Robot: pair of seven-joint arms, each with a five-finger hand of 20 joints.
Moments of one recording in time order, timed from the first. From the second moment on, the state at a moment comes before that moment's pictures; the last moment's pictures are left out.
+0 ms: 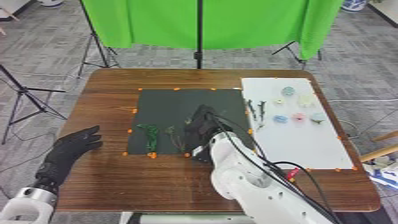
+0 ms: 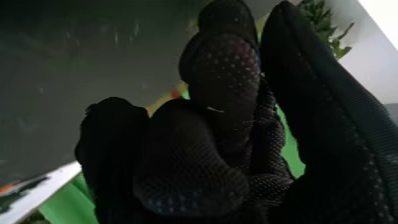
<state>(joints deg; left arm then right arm) 129.4 -58.0 -106.5 -113.7 60.8 -1.4 4.6 -75.5 -69.6 42.7 -102.7 -117.8 7.1 39.3</state>
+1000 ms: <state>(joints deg) 129.3 -58.2 -106.7 -113.7 62.2 -2.2 4.7 -79.8 -66.8 48.1 -110.9 -118.8 -5.6 38.5</state>
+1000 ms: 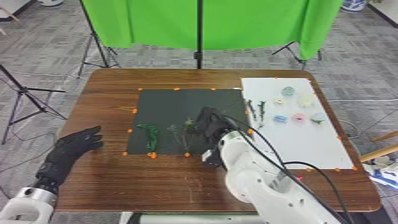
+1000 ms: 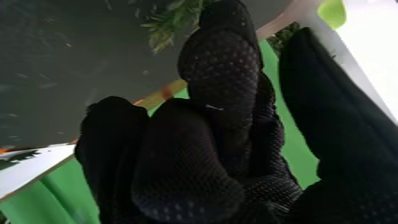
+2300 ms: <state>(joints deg) 129.3 -58.3 -107.0 -113.7 62.9 -3.9 3.9 -79.4 -66.4 44.4 -111.6 -118.4 -13.4 39.0</state>
